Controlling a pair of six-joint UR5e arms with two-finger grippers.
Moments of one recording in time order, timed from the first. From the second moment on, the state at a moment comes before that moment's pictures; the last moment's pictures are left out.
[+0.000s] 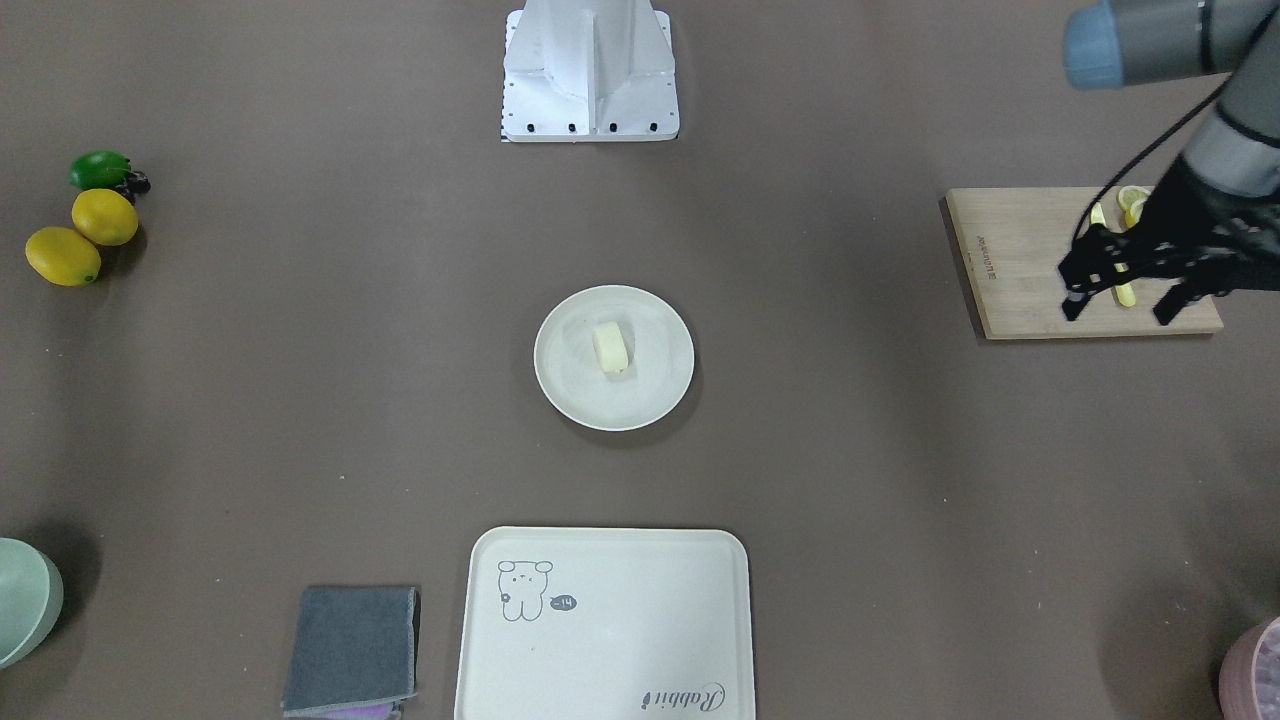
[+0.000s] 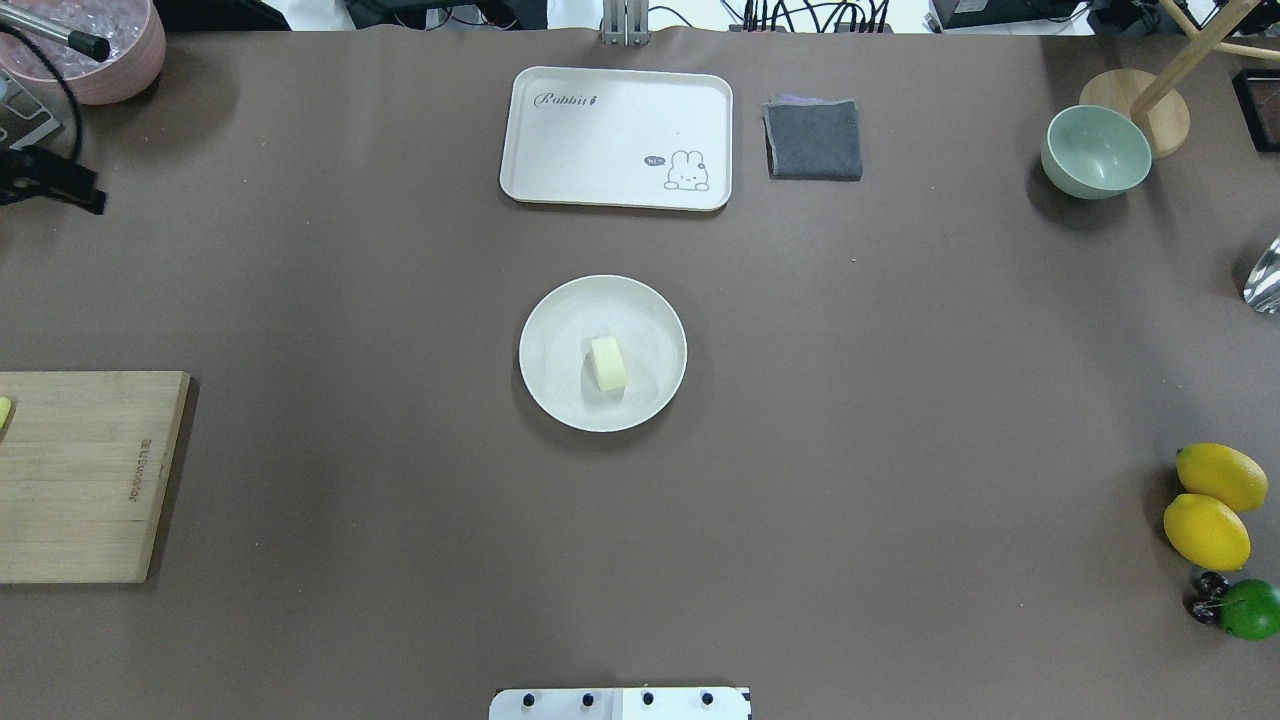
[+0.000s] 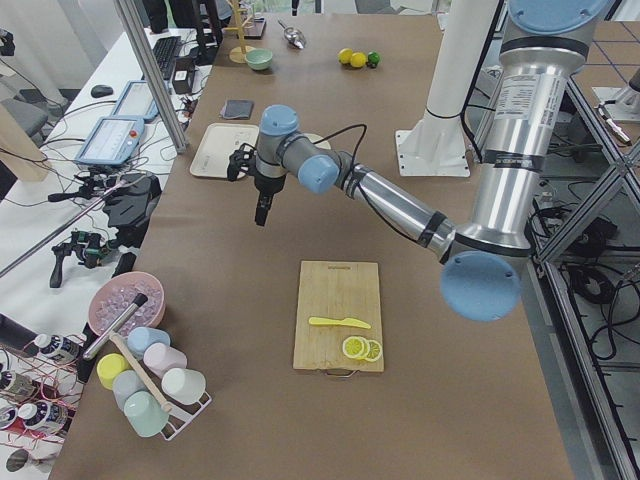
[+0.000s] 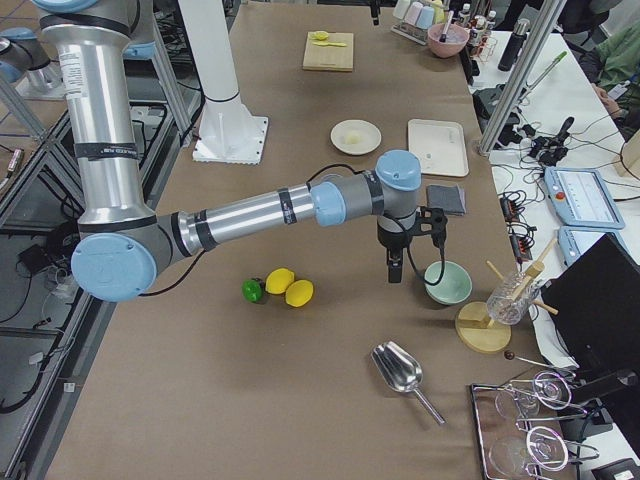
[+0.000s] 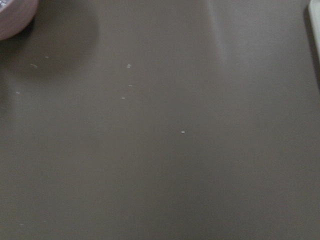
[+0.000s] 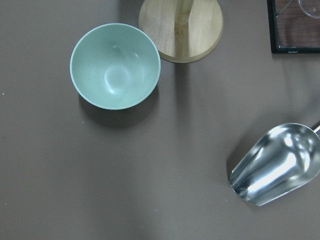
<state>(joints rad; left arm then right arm) -1.23 -1.67 -1.91 -1.71 -2.17 -0.52 1.46 -1.48 1.76 -1.59 2.28 0.30</state>
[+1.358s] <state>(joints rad) -1.61 -1.58 -1.61 -1.71 -2.31 -0.05 1.64 -1.57 1.63 -1.65 2.39 0.20</state>
